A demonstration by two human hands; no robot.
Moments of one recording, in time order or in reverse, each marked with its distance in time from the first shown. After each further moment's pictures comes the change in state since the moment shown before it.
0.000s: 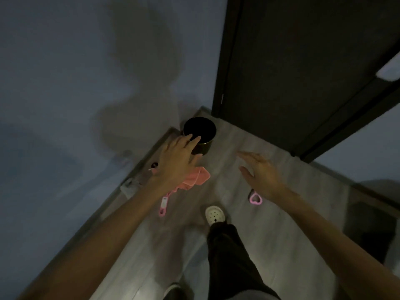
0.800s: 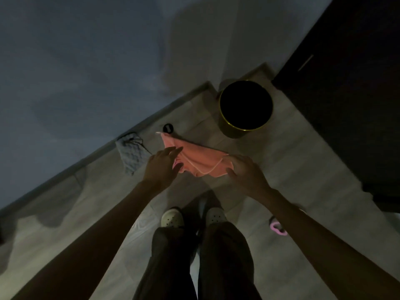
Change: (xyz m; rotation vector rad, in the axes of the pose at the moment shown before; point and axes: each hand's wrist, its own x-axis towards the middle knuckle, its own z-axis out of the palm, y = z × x) left_hand 0.099 -0.195 0.303 -0.189 -0.266 -0.609; right_hand 0.267 0.152 0.297 0.065 -0.475 -0.109
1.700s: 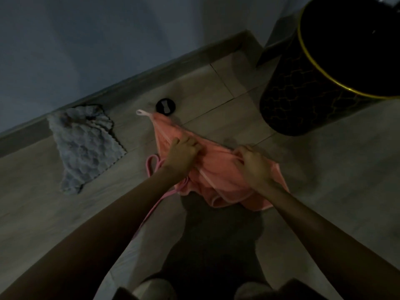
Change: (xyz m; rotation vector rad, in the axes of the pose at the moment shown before) left_hand 0.276 -0.189 0.349 0.303 0.134 0.192; right_hand 0.273 0.187 0.352 -0.095 0.124 0.018
